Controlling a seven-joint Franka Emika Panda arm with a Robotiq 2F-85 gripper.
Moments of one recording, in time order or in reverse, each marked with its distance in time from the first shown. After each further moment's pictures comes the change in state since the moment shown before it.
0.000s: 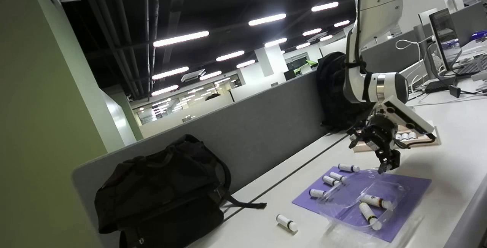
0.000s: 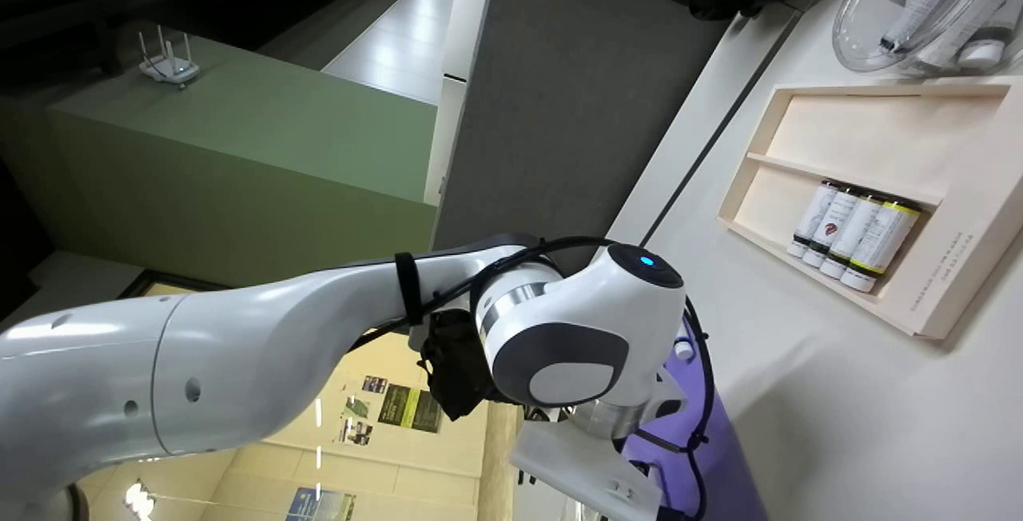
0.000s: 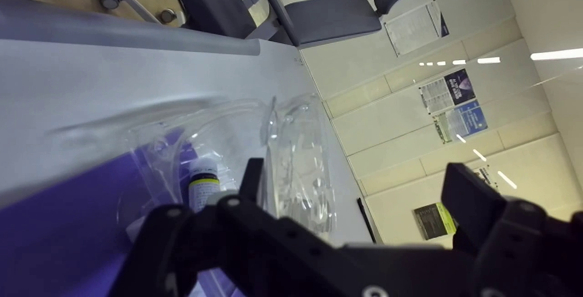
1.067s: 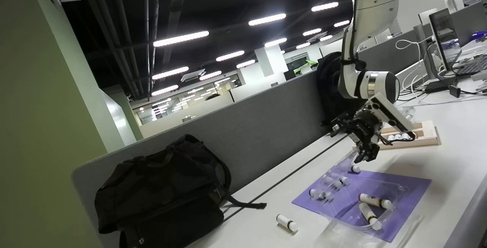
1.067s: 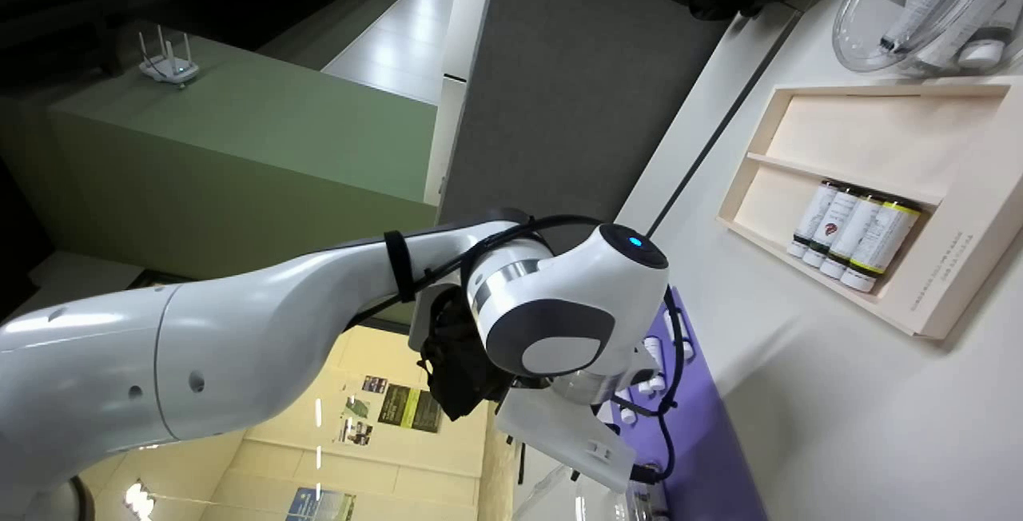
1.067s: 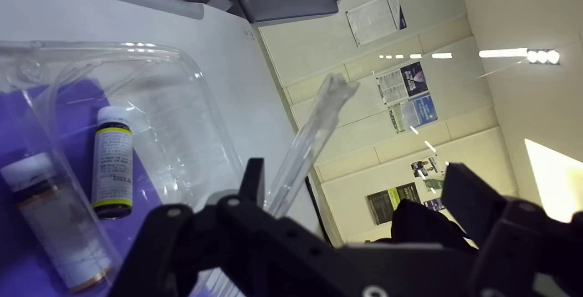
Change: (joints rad) arm 0.001 0.010 0.000 0.076 0.096 -0.075 -0.001
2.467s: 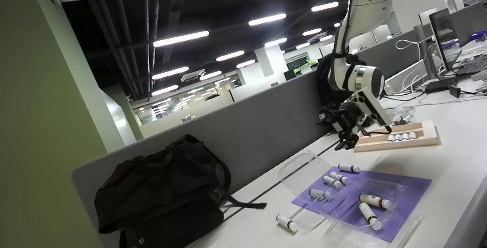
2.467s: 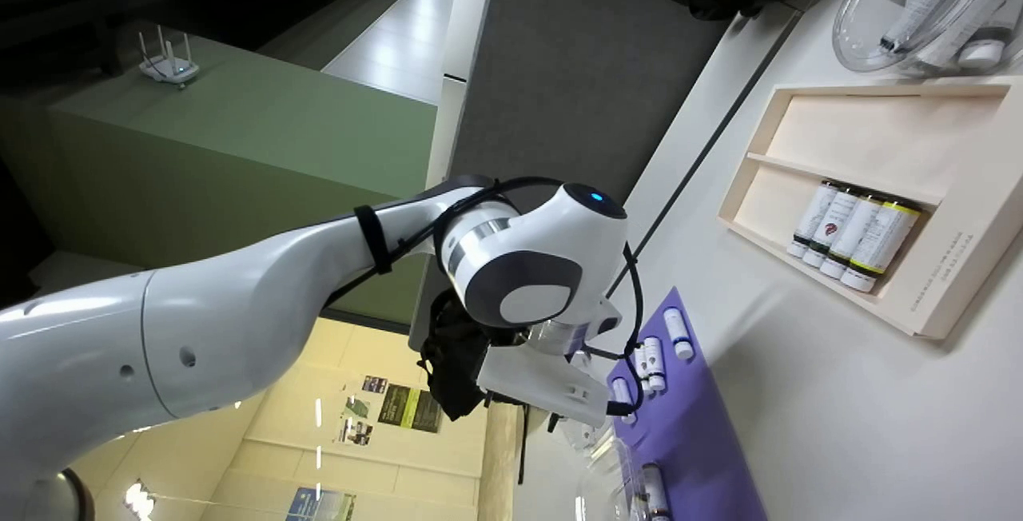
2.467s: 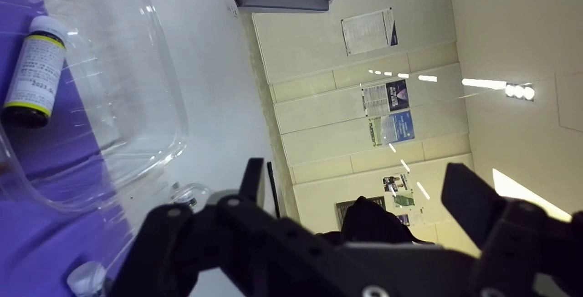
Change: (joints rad) arm 0.002 -0.001 -0.001 0.126 0.013 -0.048 -0.036
